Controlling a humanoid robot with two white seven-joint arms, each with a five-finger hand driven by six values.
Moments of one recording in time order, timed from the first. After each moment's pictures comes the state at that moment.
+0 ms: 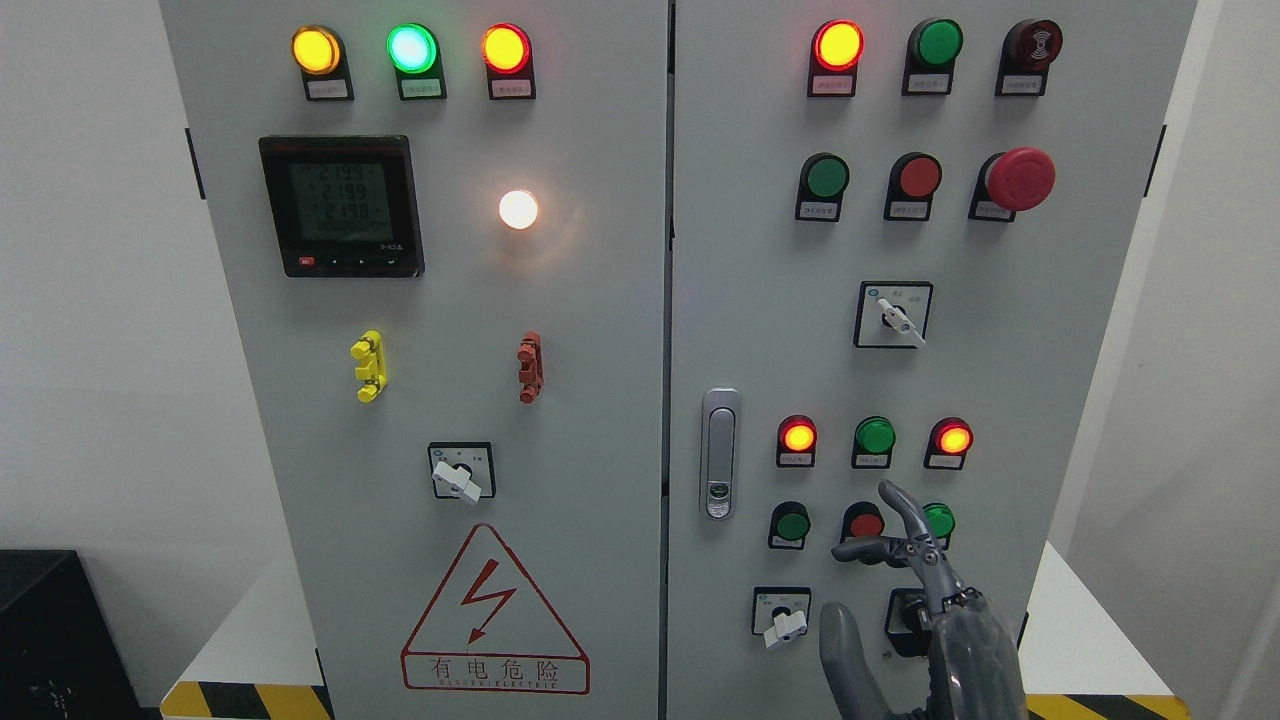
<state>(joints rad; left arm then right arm) 0.05 -0.10 -0.16 -0.05 0.12 -0.03 -0.03 -0.06 0.14 0.11 -2.09 0.80 -0.18 -0.08</state>
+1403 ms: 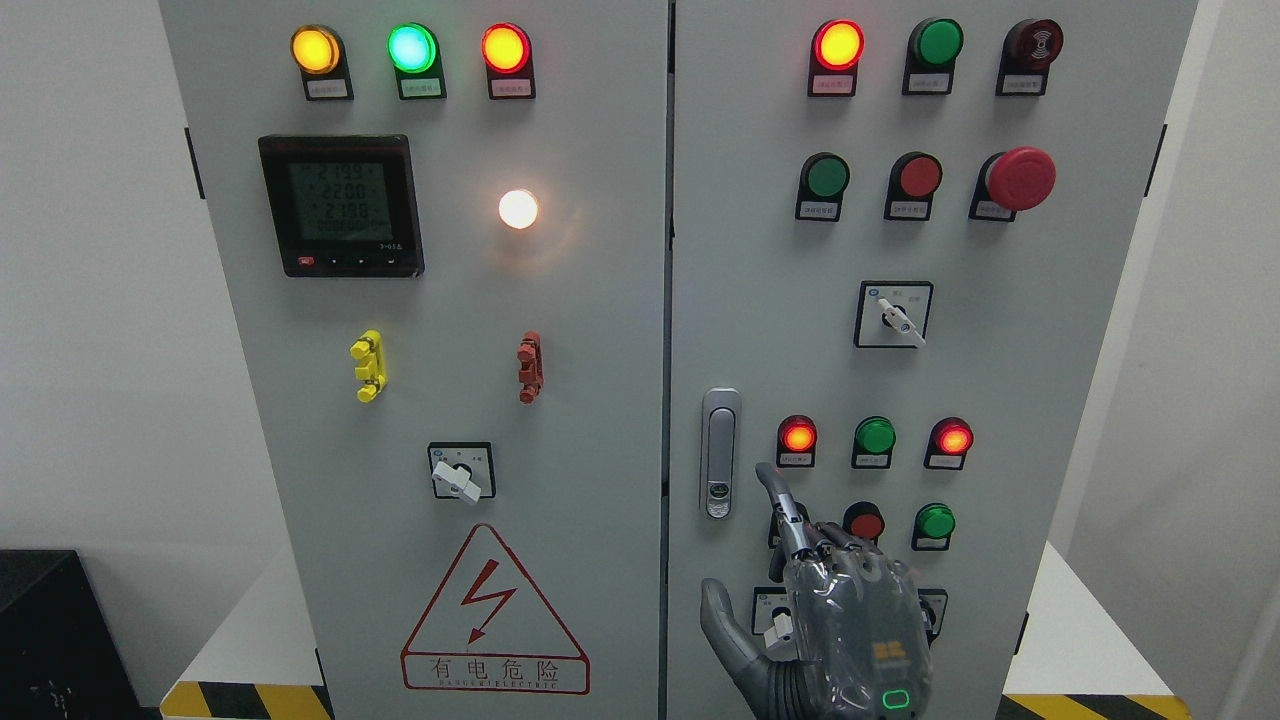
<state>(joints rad) 0.05 -0.10 -0.16 -0.05 0.12 -0.03 -0.03 -0.21 0.14 0.30 -1.95 1.36 0.13 -0.07</state>
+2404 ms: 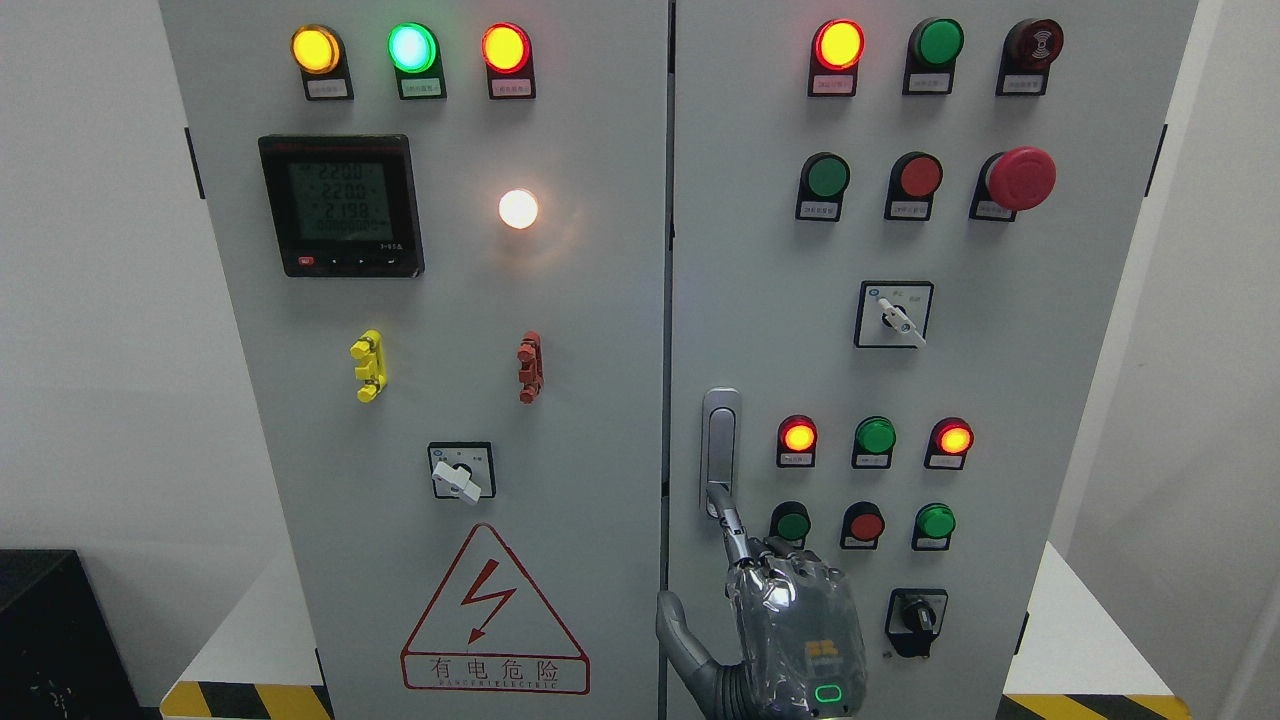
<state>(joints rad) 0.05 -0.10 -0.16 -0.05 0.12 -0.03 -0.03 -0.24 0.14 0.36 -1.83 1.38 0.20 -0.08</state>
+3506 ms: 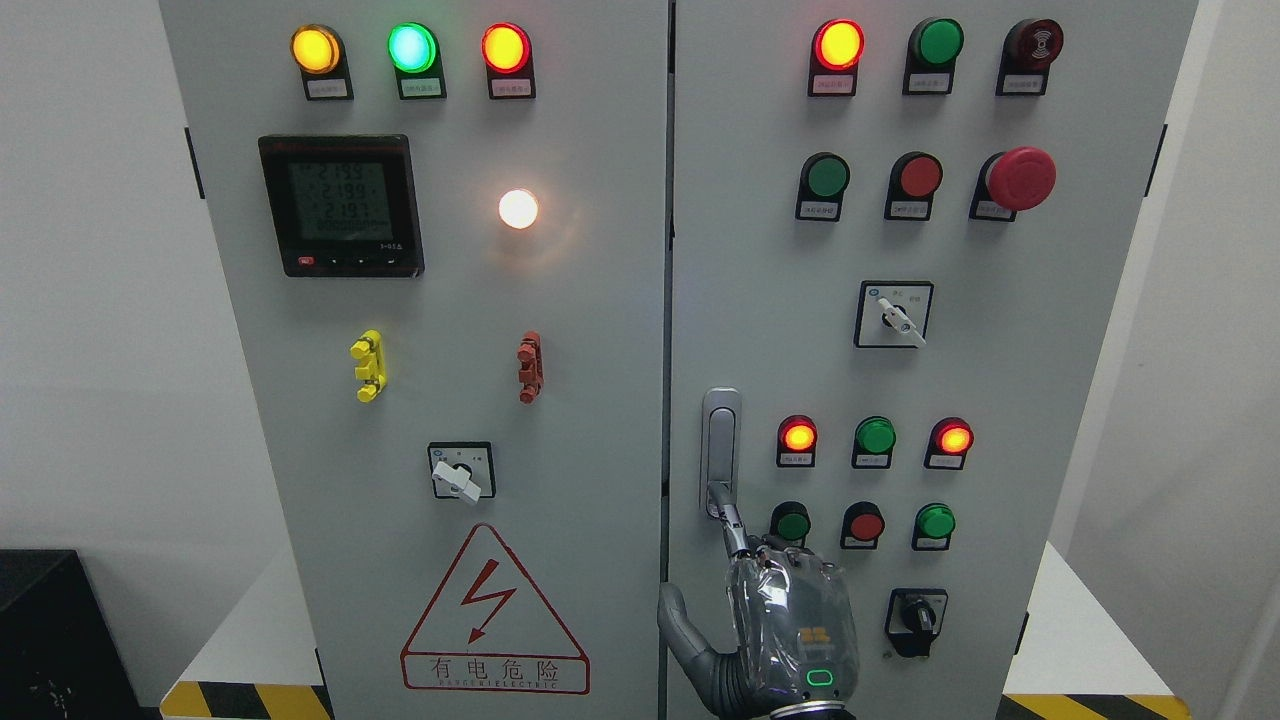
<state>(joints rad) 0.05 -0.10 -0.16 -0.05 0.12 -0.03 -0.03 -0.28 0.14 0.37 -1.78 1.37 0.25 -0.07</state>
